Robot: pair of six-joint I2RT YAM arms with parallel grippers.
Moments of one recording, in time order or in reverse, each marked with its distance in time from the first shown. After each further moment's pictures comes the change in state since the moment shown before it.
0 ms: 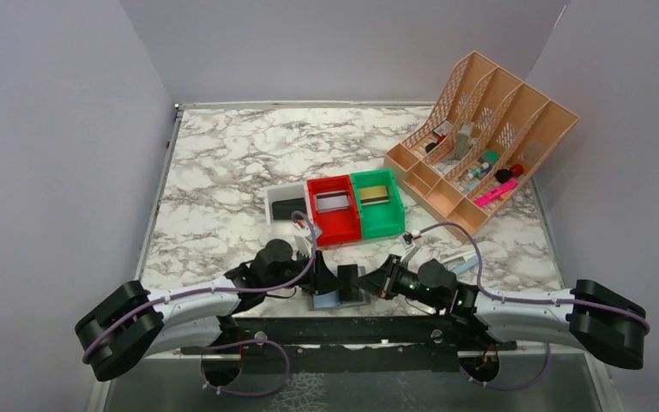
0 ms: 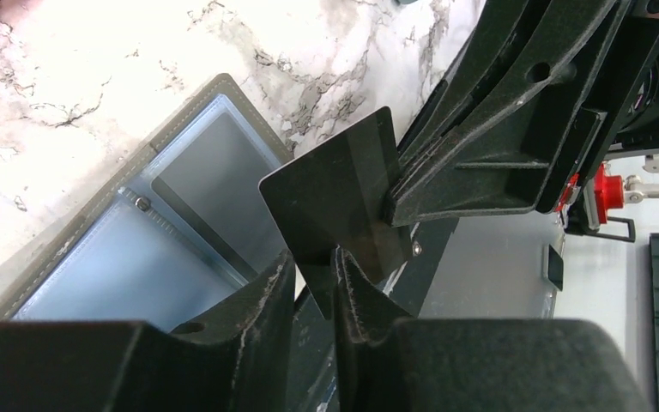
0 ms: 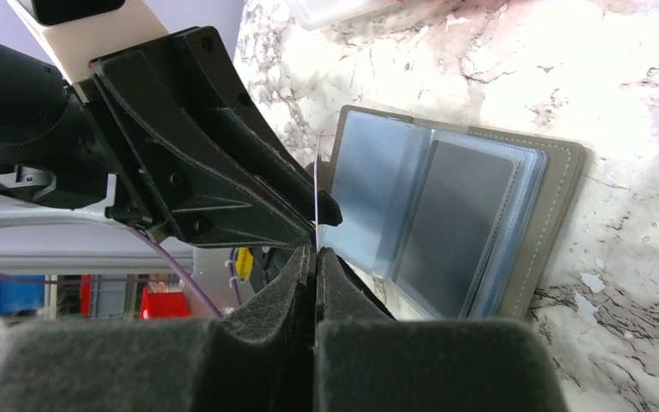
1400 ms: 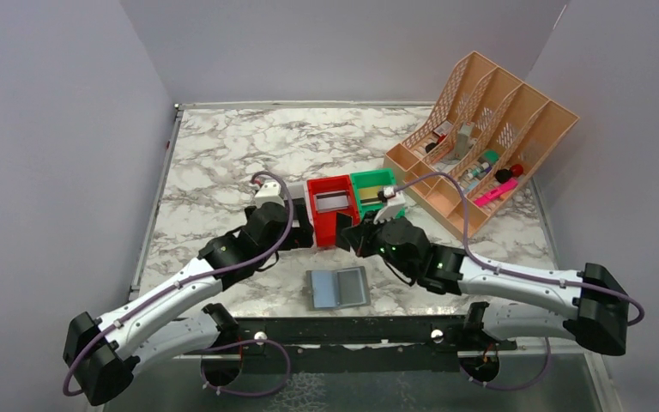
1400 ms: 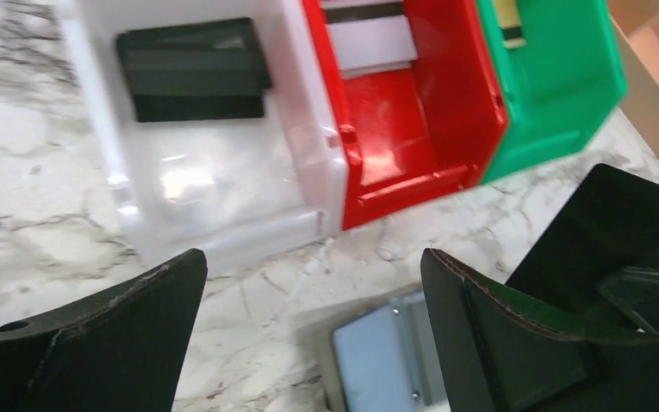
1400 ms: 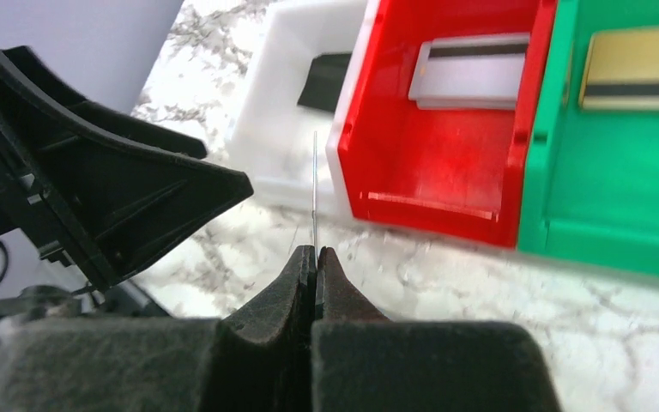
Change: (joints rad) left arm 0.083 -0.153 0.453 -0.837 -0.686 0.150; right arm 0.000 0.119 0.538 -0.515 0.320 -0.381
